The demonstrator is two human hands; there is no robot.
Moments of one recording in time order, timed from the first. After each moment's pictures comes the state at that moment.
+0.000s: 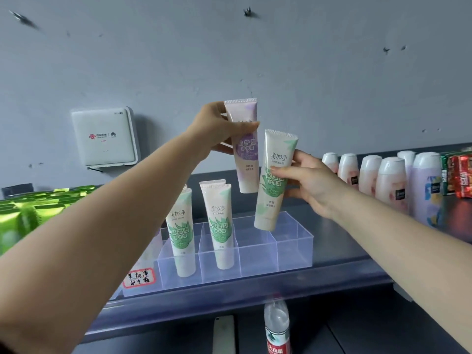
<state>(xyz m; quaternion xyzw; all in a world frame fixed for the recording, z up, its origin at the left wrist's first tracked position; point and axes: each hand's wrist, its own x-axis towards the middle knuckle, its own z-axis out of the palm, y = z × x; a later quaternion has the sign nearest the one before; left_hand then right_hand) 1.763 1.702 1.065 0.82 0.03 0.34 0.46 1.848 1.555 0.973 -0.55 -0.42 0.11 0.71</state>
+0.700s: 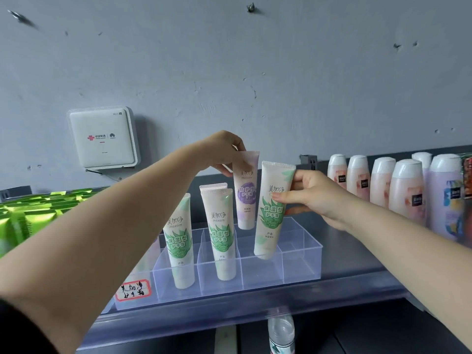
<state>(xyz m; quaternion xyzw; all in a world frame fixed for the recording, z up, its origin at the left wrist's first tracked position) 1.807 1.740 1.051 0.93 0.12 0.18 0.28 1.869 1.558 0.960 -0.64 -0.43 0.13 0.62</state>
